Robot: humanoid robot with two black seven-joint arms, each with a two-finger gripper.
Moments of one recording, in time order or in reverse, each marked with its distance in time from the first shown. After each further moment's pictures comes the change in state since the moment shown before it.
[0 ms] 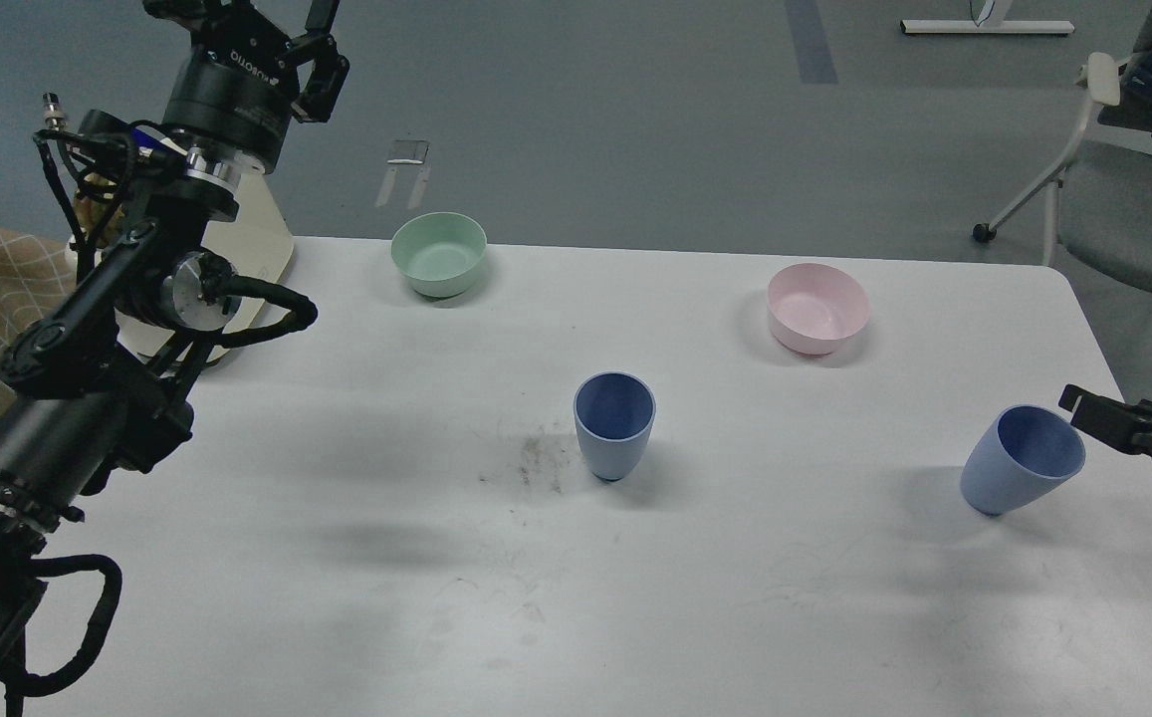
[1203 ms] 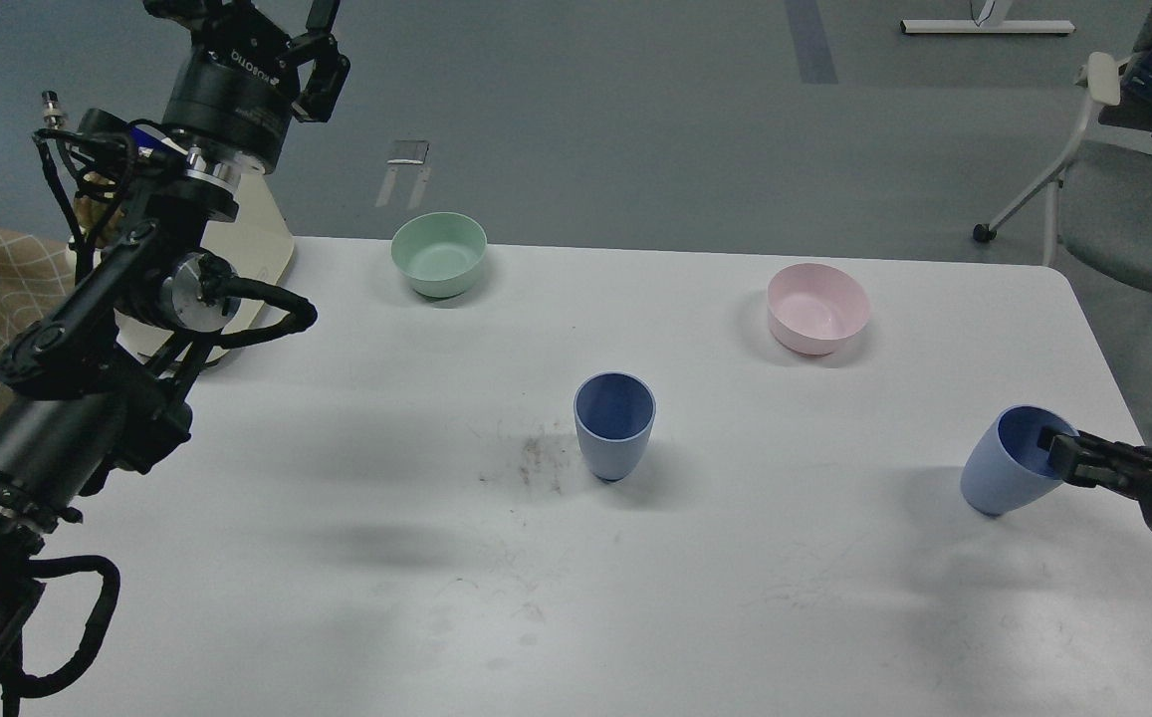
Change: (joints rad) left arm 0.002 0.003 0.004 -0.005 0.008 0.000 -0.005; right arm -0.003 0.007 -0.043 0.002 -0.048 0.000 -0.010
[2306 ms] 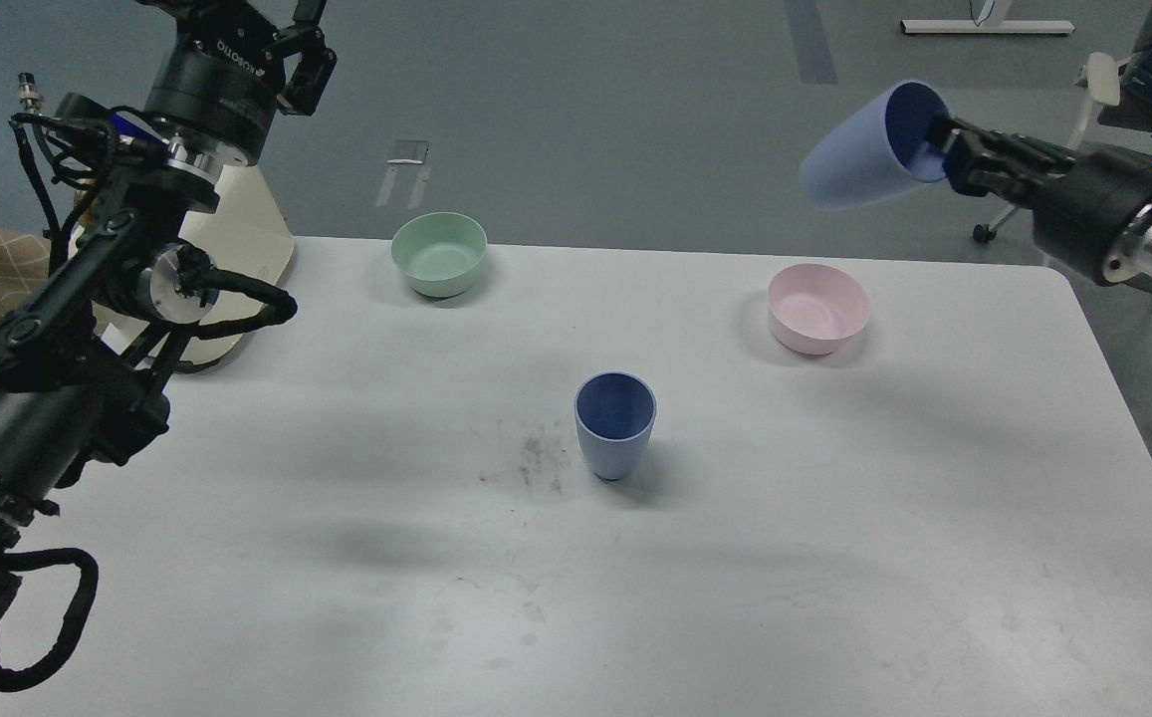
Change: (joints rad) left arm -0.011 0.052 0.005 0.006 0.001 -0.015 0.042; right arm 0.635 0.215 -0.181 0.019 0.040 0.000 -0.003
